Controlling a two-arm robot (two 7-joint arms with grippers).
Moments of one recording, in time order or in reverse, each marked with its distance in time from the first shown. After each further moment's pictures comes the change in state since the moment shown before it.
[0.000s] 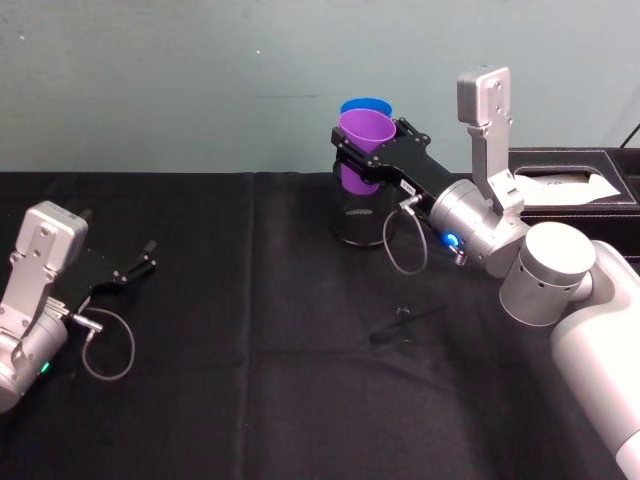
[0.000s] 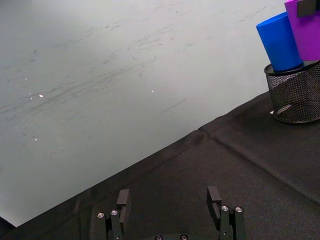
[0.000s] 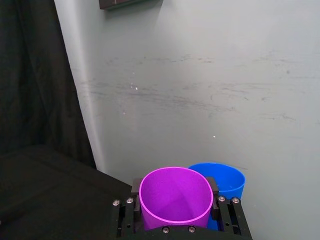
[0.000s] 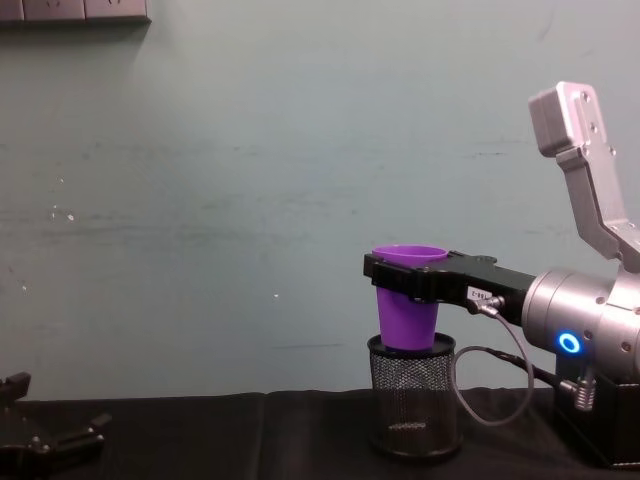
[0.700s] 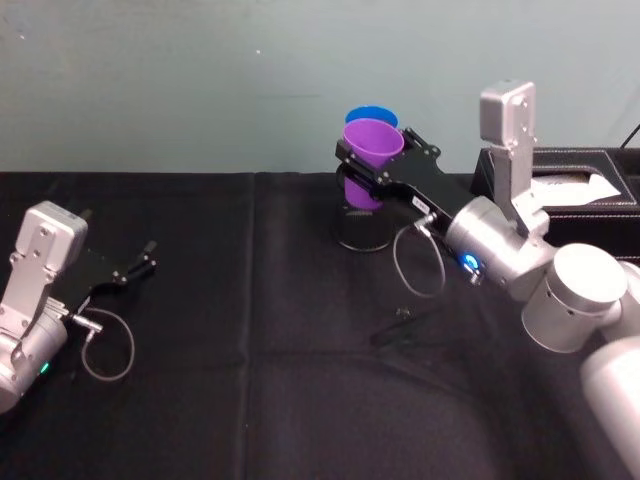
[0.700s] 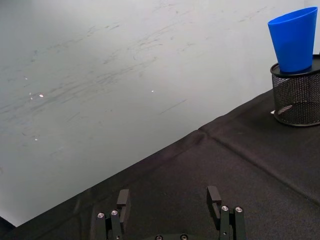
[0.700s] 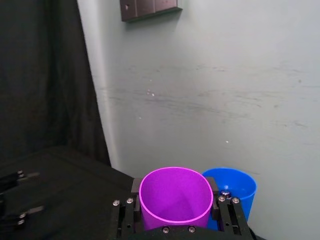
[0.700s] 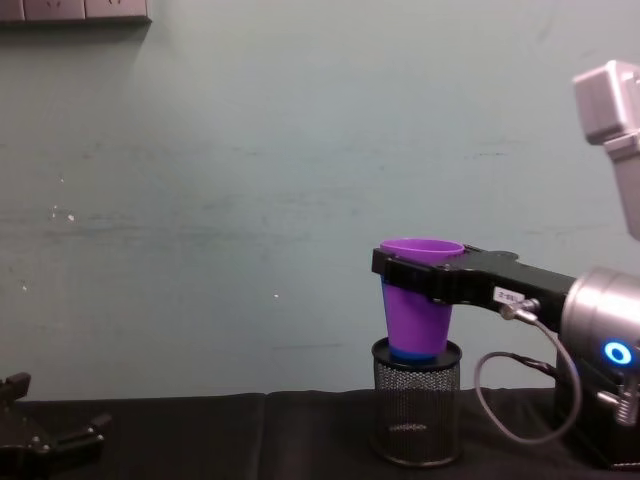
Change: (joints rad) left arm 0.000 0.000 0.000 0.000 0.000 0.000 0.000; right arm -0.119 0.071 0.005 -0.194 0.040 0.027 0.035
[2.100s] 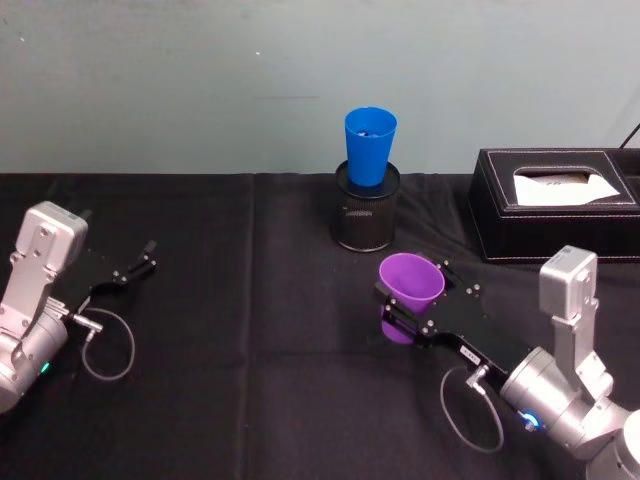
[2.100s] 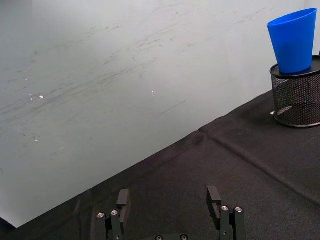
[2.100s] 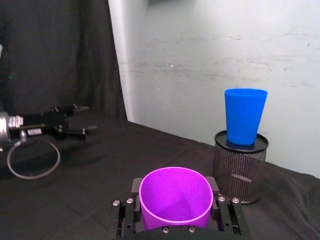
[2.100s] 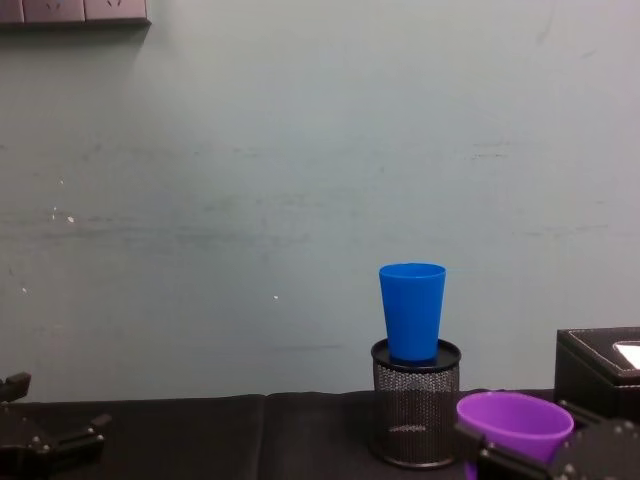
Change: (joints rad) left arm 0.000 0.000 0.000 0.000 0.000 0.000 0.000; right arm -0.390 0.180 0.013 -0.245 0.030 -0.156 0.018
